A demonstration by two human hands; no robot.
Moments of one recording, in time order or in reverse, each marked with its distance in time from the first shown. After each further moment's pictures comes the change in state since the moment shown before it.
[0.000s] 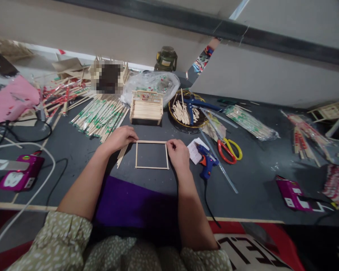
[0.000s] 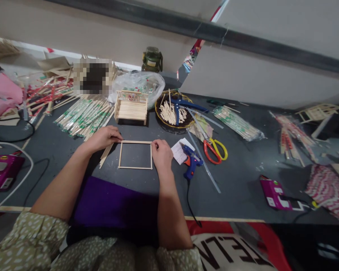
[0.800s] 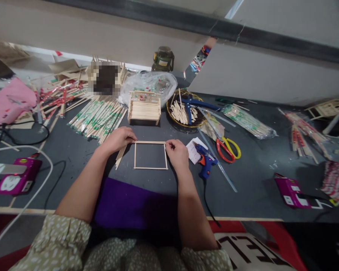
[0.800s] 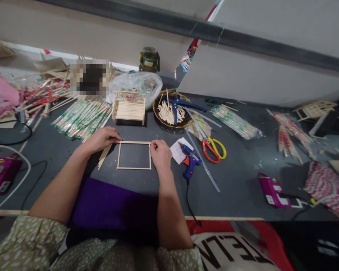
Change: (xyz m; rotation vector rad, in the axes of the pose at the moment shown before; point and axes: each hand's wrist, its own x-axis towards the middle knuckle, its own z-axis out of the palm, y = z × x) left_hand 0.000 0.002 -0.002 -0.005 -0.011 -0.012; right_hand 0.001 0.003 -0.001 0.036 -0.005 -0.019
